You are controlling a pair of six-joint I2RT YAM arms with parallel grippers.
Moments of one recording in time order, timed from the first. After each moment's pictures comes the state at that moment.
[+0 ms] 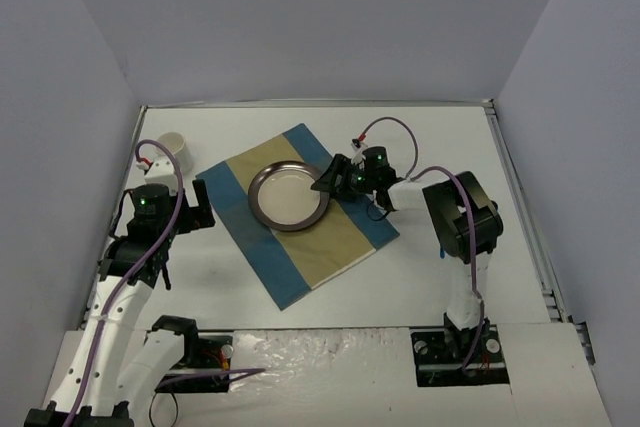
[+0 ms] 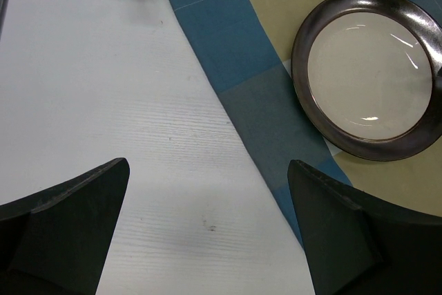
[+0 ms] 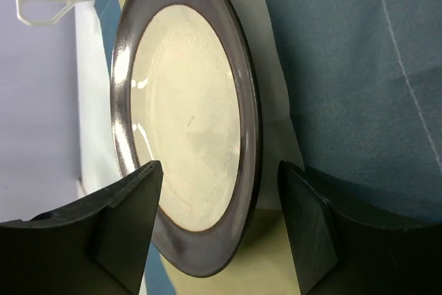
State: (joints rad) left arm -0.13 0.75 0.82 -0.63 -0.13 -0.21; right arm 0.42 2.03 1.03 0.44 -0.53 0.81
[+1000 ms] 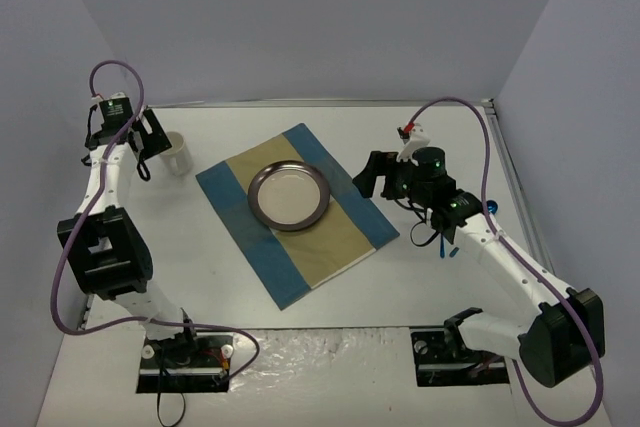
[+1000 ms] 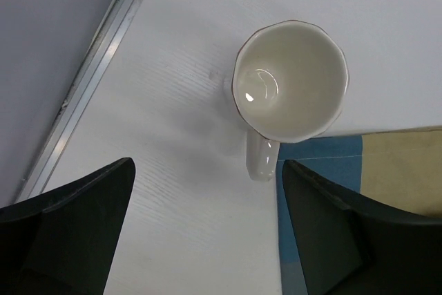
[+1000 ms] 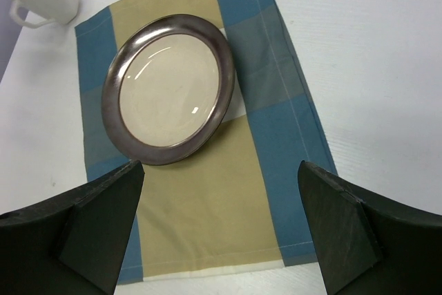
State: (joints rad) left arm 0.26 1.65 1.45 -0.55 -0.10 -0.25; right arm 0.42 1.19 0.88 -0.15 -0.12 0.39
